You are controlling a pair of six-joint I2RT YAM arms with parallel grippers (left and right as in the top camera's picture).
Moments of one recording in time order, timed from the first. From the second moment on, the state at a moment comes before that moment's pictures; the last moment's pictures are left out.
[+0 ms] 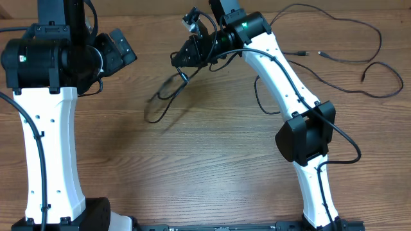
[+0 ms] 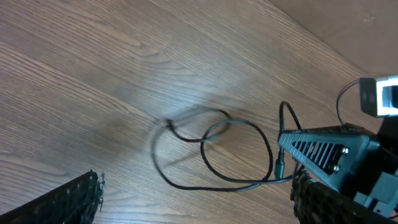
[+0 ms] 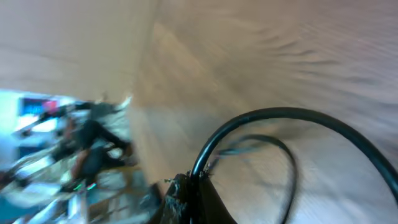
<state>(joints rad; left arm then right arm) -0.01 1.66 2.13 -1.49 0.05 -0.57 0.46 2.35 2.40 -1.06 -0.87 0.25</state>
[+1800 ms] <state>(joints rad) -0.01 1.66 2.13 -1.49 0.05 -0.57 0.43 2.26 2.41 -0.48 -1.34 0.75</state>
